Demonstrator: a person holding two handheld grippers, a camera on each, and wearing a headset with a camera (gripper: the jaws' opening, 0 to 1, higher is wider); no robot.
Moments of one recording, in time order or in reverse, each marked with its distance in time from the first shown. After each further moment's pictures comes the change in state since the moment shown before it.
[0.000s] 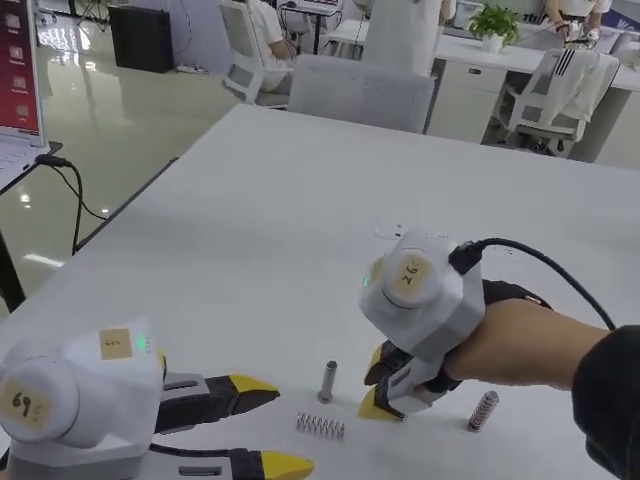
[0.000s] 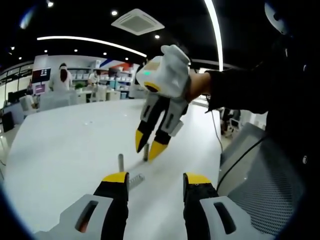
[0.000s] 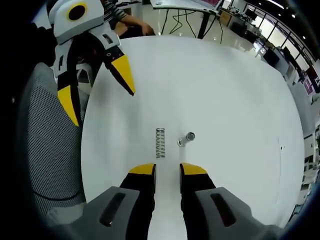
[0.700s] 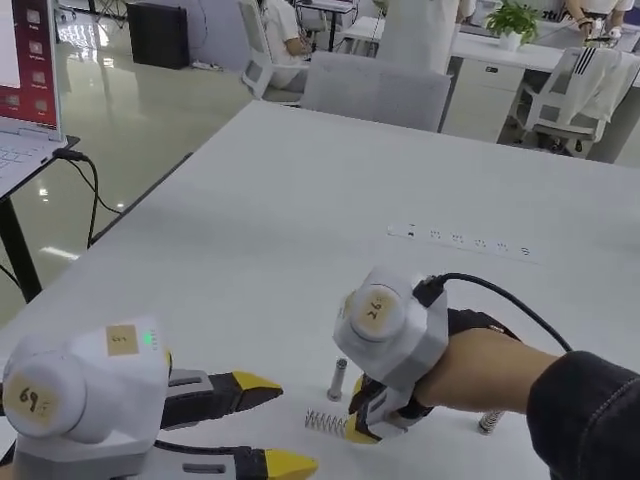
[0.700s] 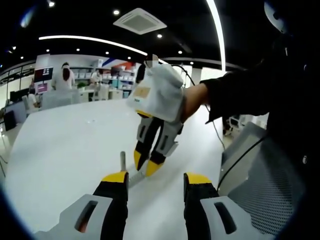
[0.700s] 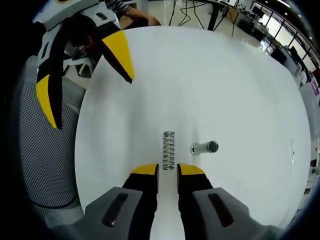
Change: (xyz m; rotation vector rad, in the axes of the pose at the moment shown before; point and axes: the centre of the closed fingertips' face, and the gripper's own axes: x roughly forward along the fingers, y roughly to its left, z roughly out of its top) left arm -0.004 0.002 -0.003 -0.007 0.008 0.022; right arm 0.041 0.009 0.000 -0.019 0.033 0.053
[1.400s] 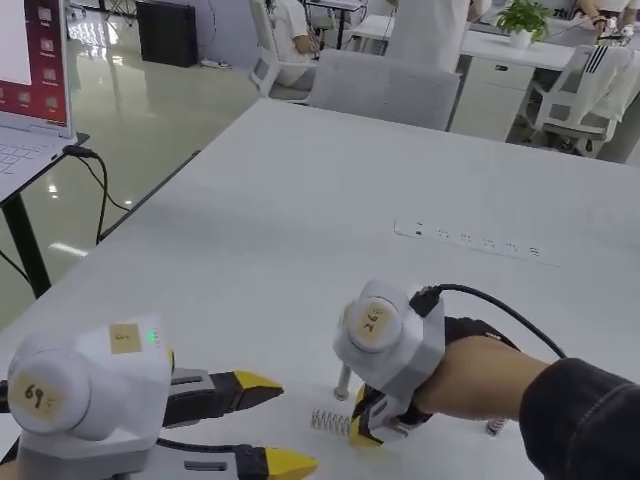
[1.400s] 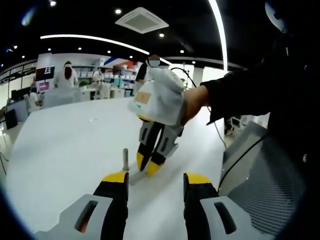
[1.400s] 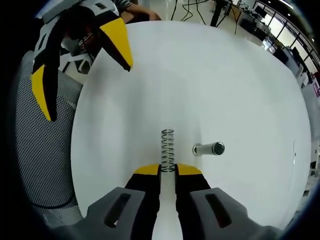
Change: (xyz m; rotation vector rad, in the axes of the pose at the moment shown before) left arm -0.002 0.004 -0.004 -0.007 0.009 0.014; right arm 0.003 0.002 -0.002 -0.012 0.019 0.005
